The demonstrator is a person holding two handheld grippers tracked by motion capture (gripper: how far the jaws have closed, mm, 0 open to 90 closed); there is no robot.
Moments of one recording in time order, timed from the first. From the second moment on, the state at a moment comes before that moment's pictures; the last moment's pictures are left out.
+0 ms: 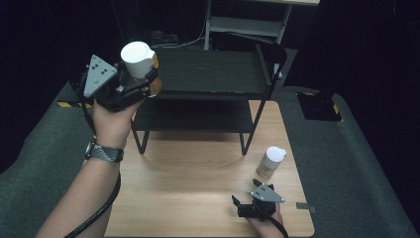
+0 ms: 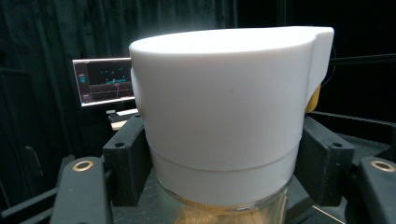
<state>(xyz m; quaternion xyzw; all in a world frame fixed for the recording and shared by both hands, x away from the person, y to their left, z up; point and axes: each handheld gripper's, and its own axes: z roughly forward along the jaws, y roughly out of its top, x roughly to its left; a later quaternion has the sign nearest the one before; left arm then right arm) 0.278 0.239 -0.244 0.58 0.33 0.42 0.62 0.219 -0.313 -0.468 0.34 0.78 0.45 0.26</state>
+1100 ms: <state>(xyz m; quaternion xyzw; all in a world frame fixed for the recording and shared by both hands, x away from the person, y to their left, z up) 0.332 0.213 -0.236 0.59 0.35 0.41 0.60 0.218 -0.315 -0.469 0.34 0.78 0.45 0.26</state>
